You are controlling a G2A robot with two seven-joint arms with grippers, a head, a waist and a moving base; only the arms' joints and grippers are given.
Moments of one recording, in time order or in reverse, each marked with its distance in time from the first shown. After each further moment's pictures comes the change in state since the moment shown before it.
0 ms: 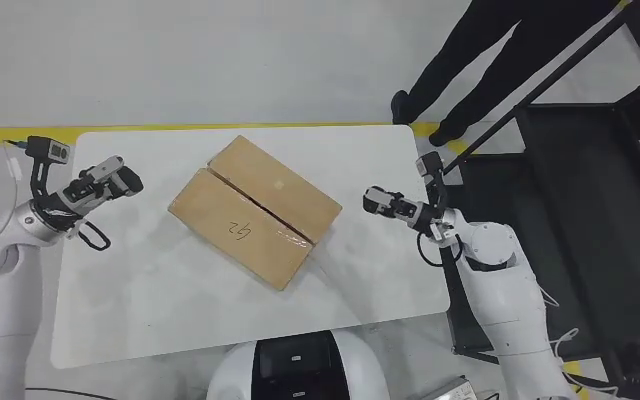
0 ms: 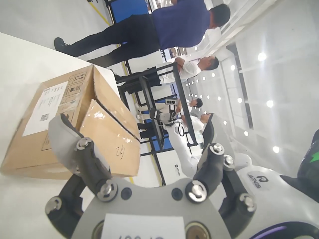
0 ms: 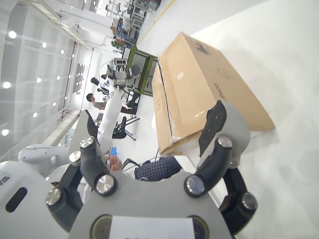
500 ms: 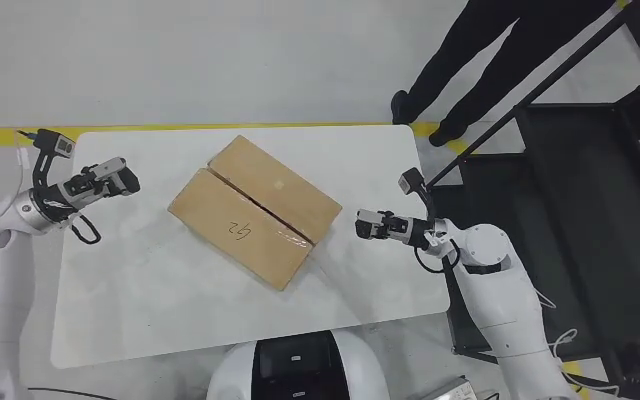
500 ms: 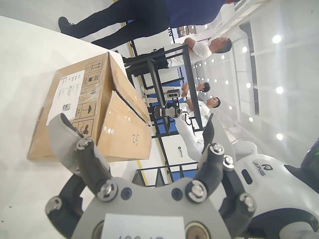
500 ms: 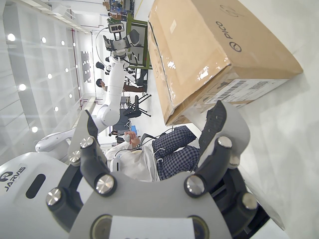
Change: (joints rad) left arm -0.156 0.004 0.067 0.207 0.033 -0.042 -0.134; right arm -0.006 0.010 -0.039 0.038 0.045 0.091 0.108
